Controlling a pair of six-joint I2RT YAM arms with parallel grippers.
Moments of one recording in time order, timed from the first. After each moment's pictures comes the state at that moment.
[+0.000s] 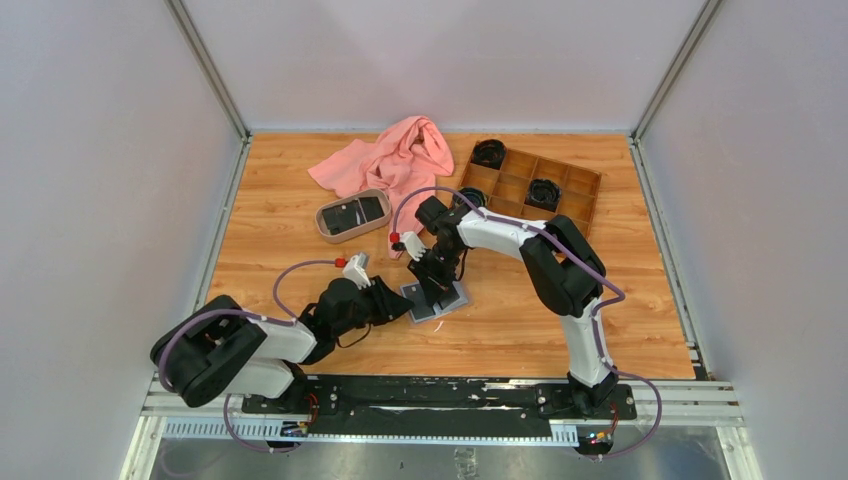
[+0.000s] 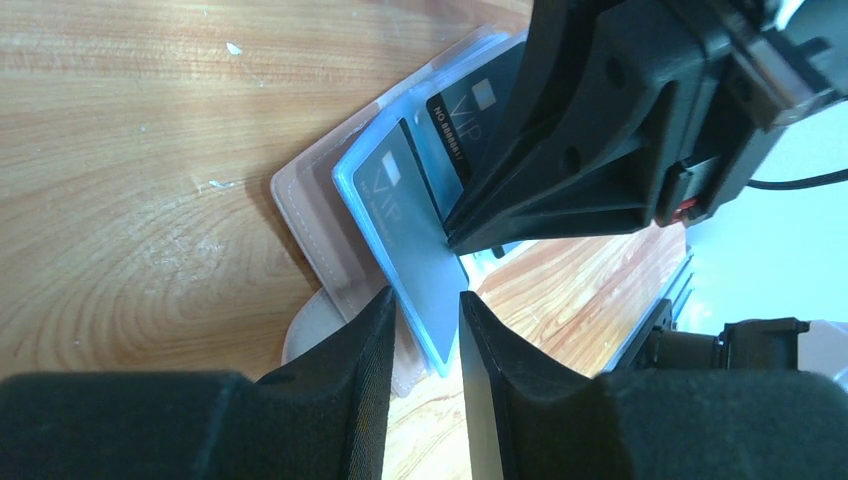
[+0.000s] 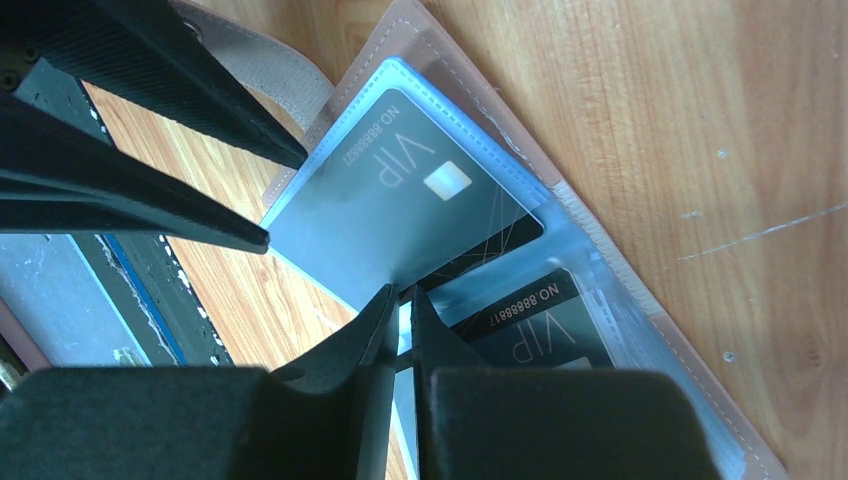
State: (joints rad) left arm -0.70 1.35 0.09 0.85 0.11 -0.96; right arm 0.76 2.07 1.46 -0.79 -0.61 -0.32
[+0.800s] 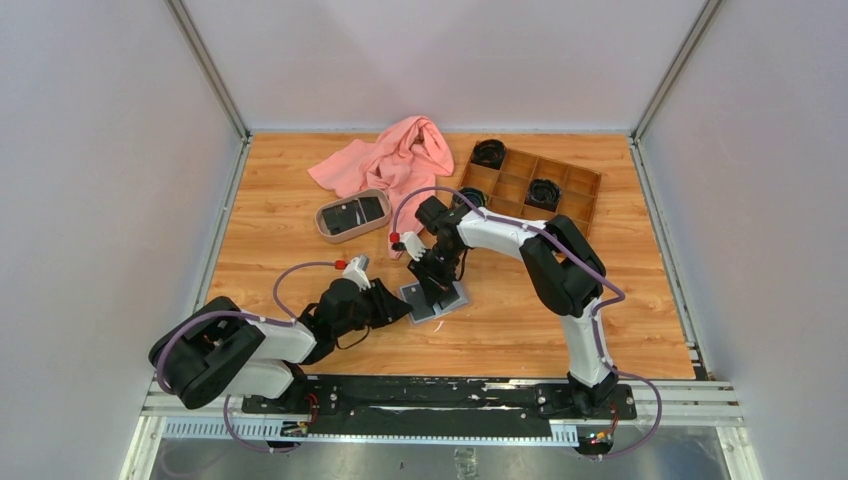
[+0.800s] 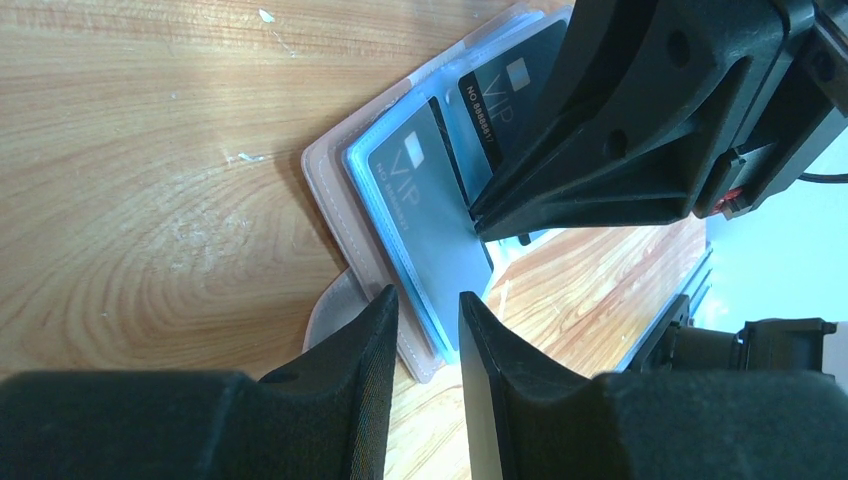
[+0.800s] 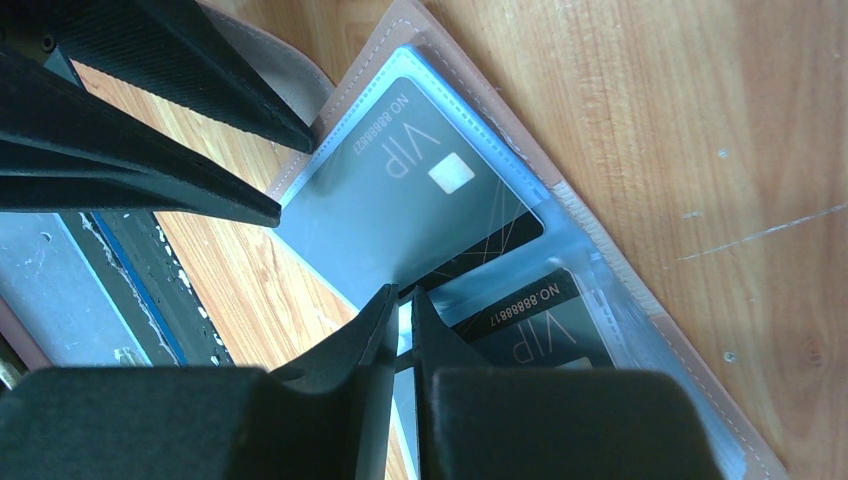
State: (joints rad) left arm -0.70 1.31 0.09 0.77 0.10 -0.95; right arm 0.76 2.07 1.46 -0.79 -0.62 -0.32
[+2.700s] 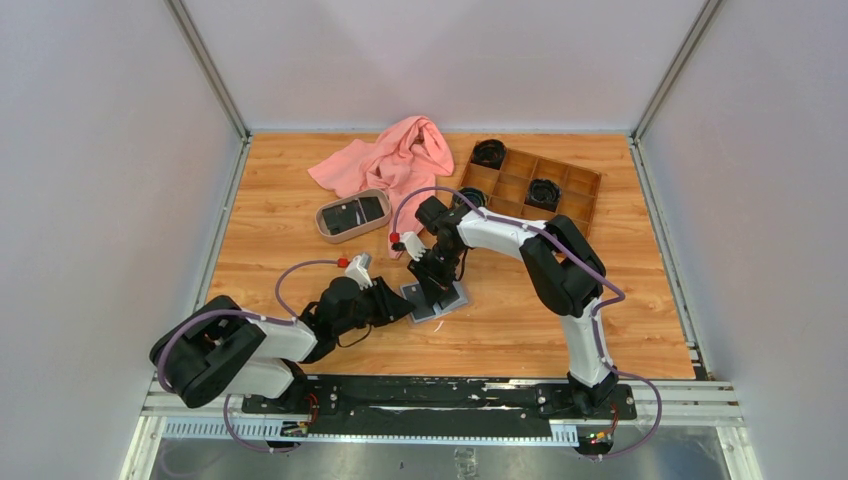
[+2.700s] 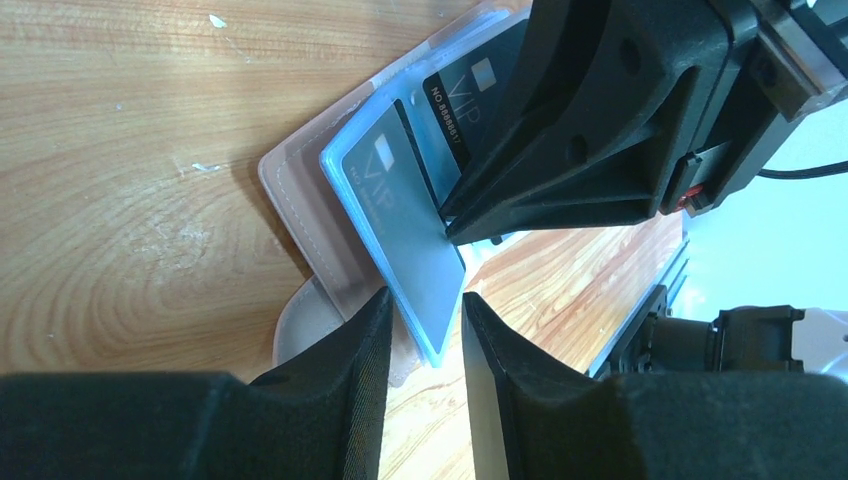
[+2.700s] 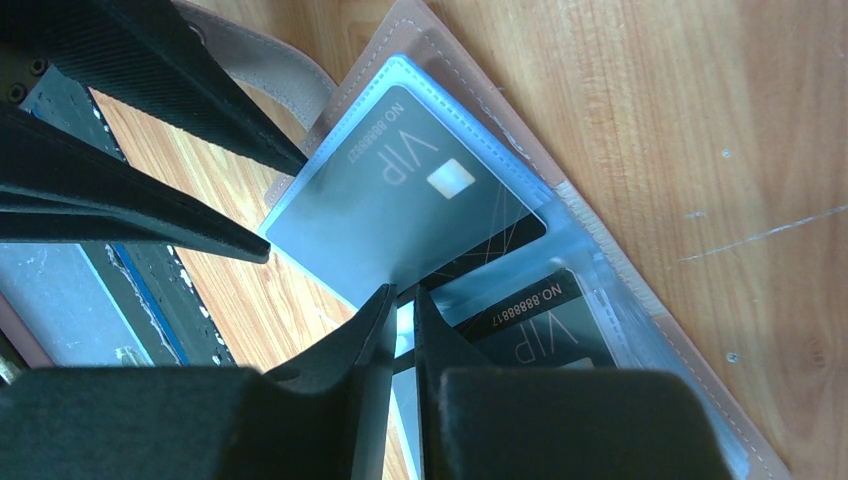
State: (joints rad) left arm -0.70 1.32 0.11 0.79 0.14 -0.97; right arm 0.76 2.07 1.46 -0.80 -0.62 -0.32
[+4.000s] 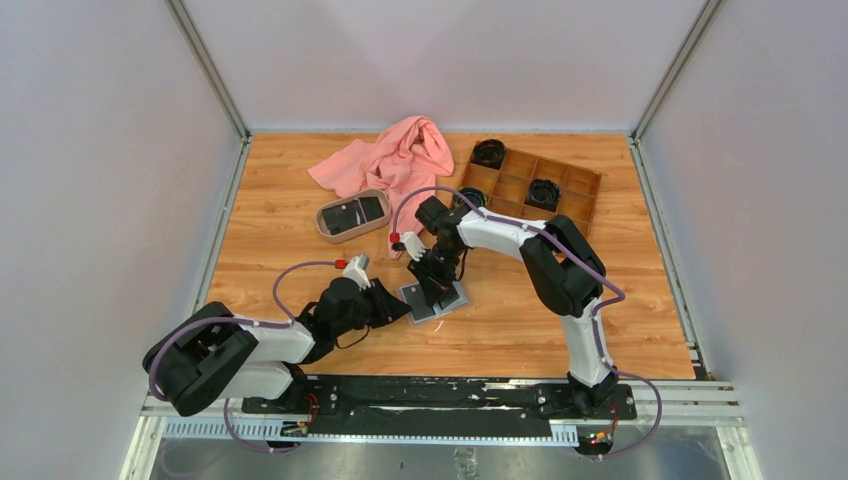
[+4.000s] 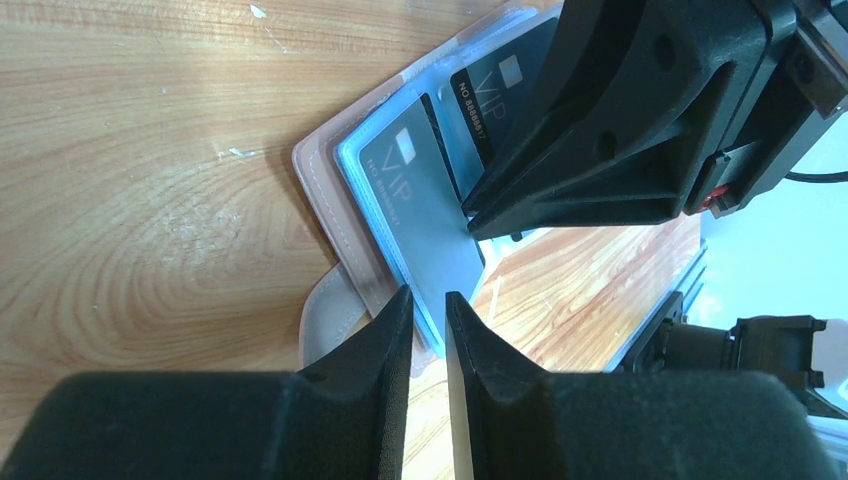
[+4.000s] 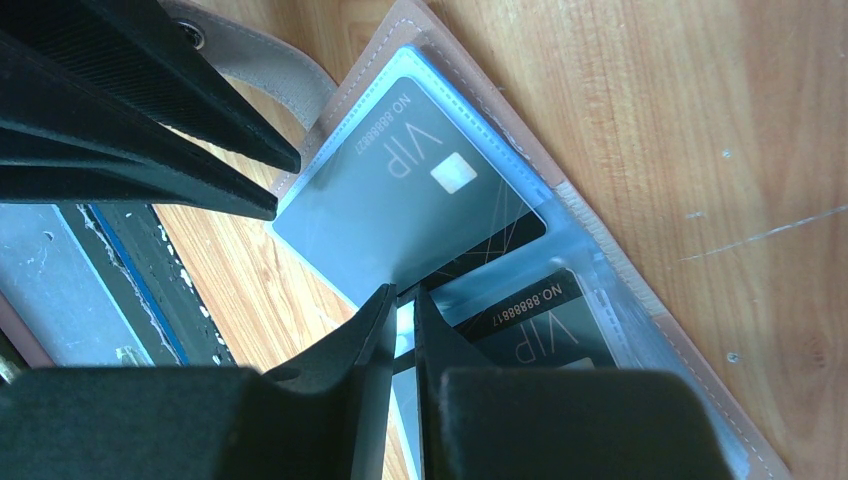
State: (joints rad) left arm -0.70 1.27 0.11 0.71 0.11 -0.96; right arm 0.76 2.07 1.46 -0.80 -0.62 -0.32
